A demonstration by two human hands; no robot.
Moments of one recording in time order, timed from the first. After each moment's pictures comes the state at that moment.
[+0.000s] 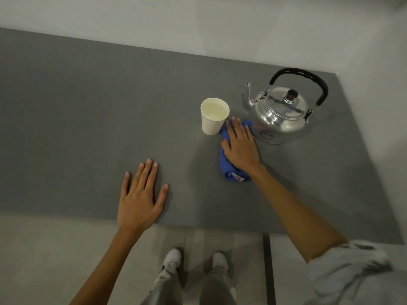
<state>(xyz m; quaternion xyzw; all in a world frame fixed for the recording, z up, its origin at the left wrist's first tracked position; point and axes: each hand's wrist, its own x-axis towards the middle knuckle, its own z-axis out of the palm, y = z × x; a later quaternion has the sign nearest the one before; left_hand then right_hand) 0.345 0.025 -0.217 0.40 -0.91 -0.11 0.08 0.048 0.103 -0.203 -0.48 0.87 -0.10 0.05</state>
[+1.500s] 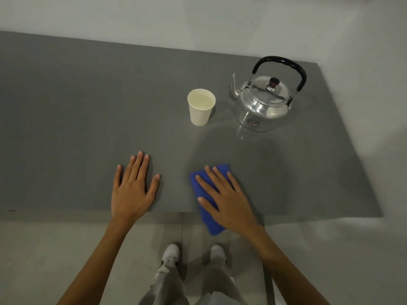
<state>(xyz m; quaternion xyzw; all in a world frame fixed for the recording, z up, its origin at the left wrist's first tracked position) 0.347 0.026 -0.218 0.39 -0.91 -0.11 0.10 0.177 0.224 -0.214 -0.56 0.82 -0.09 0.07</state>
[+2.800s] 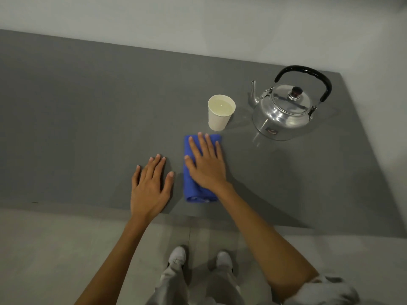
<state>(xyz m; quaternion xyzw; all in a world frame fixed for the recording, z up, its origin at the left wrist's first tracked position) 0.339 0.028 -0.203 0.43 -0.87 -0.19 0.14 0.171 0.080 -0.207 -0.51 0.85 -0.13 0.10</state>
